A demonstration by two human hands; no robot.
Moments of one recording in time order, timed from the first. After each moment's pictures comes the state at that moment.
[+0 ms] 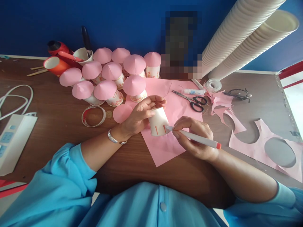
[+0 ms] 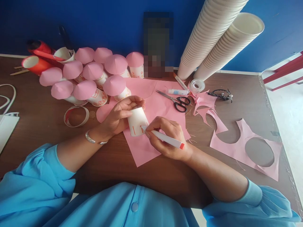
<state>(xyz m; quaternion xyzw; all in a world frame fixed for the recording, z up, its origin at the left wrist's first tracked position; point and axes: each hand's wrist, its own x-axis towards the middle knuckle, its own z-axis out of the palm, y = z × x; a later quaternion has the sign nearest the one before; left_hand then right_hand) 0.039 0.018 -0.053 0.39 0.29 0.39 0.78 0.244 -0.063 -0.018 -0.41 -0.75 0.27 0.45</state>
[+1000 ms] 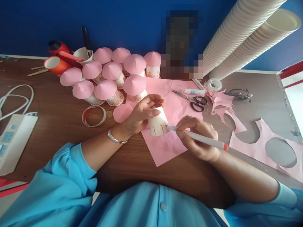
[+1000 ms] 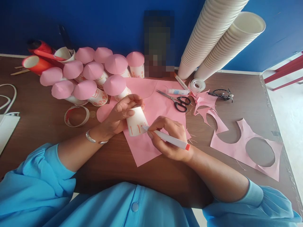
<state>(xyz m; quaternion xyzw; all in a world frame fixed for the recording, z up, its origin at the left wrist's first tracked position) 0.036 0.018 -0.057 0.40 0.28 0.40 0.78 0.247 -0.067 -0.022 -0.40 -0.72 0.29 0.48</state>
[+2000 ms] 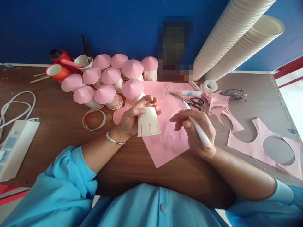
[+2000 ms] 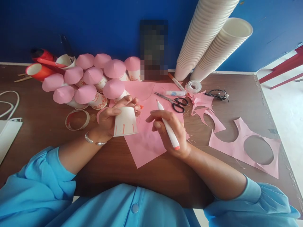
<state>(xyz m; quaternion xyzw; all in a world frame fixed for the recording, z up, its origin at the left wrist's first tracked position) 0.033 0.021 -0.046 0.29 0.21 0.41 0.84 0.246 -0.063 -0.042 -0.41 -0.66 0.28 0.57</state>
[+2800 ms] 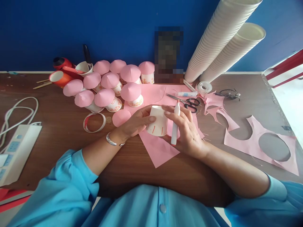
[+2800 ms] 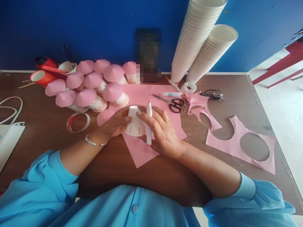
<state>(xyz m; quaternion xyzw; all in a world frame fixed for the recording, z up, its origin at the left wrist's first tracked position) 0.030 0.018 -0.048 0.46 0.25 0.28 0.80 0.244 -0.055 -0.041 -0.38 -0.82 0.05 0.43</state>
